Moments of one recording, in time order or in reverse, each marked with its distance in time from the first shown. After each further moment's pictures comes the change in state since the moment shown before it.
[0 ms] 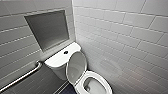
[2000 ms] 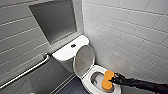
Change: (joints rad) left arm 0.067 0.073 -0.116 -0.001 -0.011 -0.003; right arm 0.515 0.435 -0.496 0.057 -0.358 0.068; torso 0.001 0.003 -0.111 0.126
